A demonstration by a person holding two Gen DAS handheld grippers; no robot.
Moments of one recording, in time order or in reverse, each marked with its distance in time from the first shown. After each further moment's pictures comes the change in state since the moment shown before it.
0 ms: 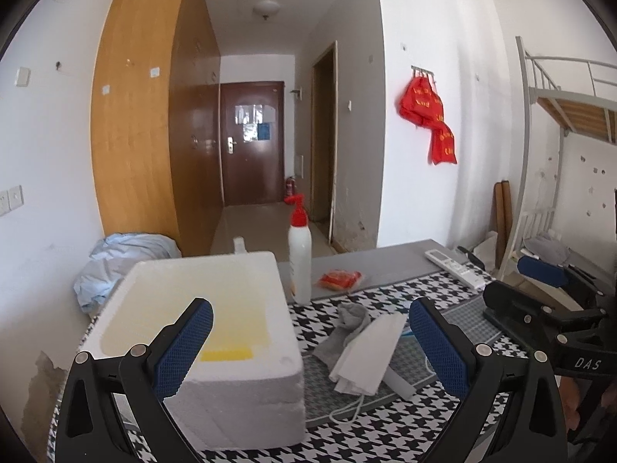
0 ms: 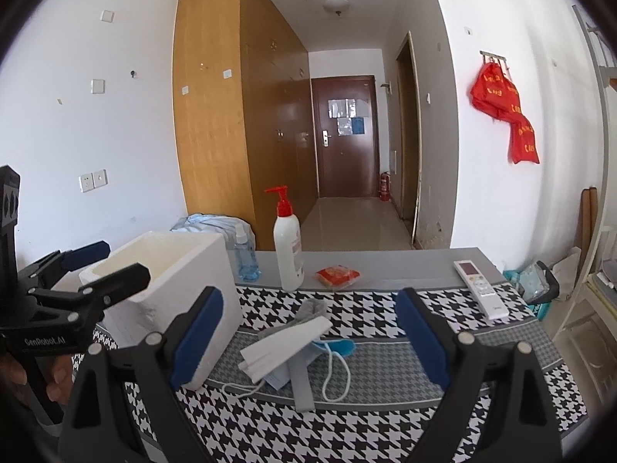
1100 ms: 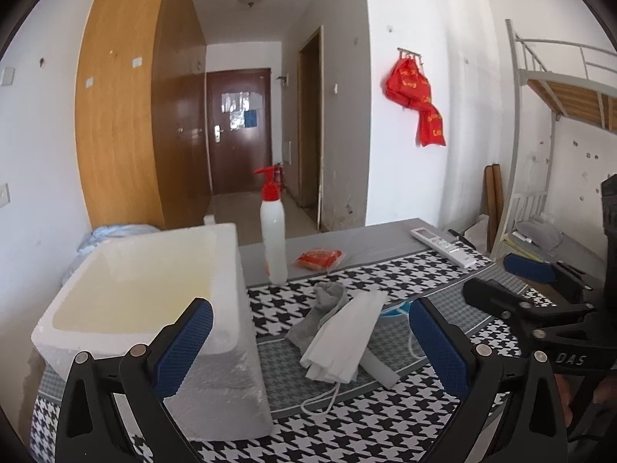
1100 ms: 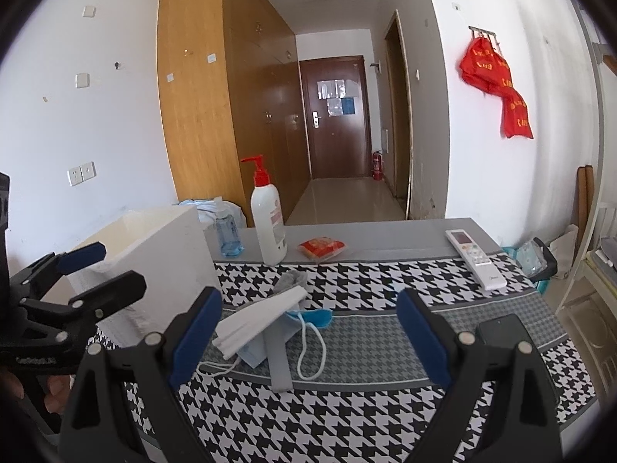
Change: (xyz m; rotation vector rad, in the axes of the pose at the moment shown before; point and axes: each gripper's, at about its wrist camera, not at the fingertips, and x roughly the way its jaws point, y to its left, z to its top) left arm 0.013 -0.026 -0.017 0.029 0.043 -0.039; right arm 0.014 -0.023 -0.023 0.039 0.068 -0.018
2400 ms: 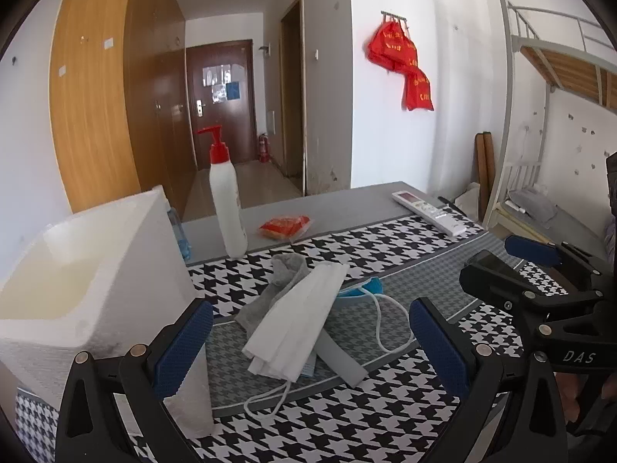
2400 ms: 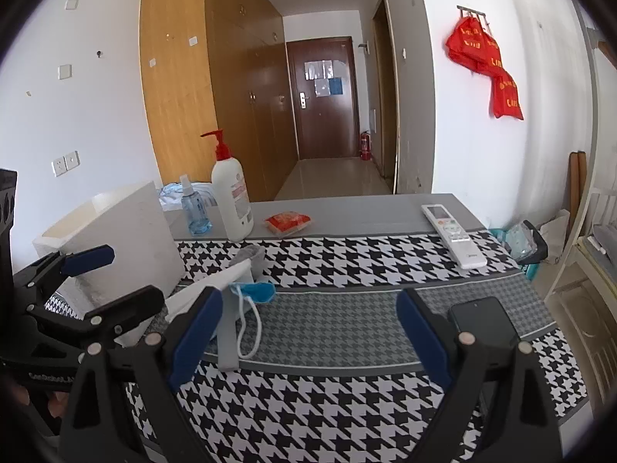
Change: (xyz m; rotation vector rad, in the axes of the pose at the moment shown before) left arm 0.053 -0.041 -0.010 0.031 0.134 -0.028; right arm 0.014 -0.044 -0.015 0.017 0.083 -0.034
